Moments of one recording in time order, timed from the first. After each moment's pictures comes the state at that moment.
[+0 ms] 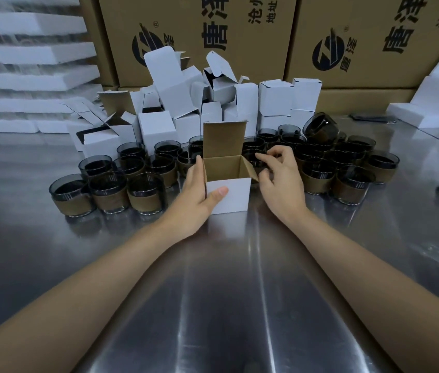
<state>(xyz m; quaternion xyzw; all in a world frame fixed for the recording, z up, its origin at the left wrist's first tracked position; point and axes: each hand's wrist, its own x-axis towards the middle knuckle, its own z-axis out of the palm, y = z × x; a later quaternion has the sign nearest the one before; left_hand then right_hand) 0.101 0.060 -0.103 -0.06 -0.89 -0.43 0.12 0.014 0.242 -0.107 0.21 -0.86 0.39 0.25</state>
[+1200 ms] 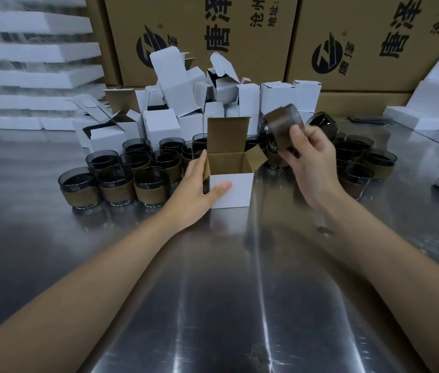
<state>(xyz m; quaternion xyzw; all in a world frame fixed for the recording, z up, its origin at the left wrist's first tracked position) 0.100 0.050 -0.105 -0.07 -0.87 -0.47 0.14 0.042 0.264 -0.057 0.23 -0.55 0.80 0.08</state>
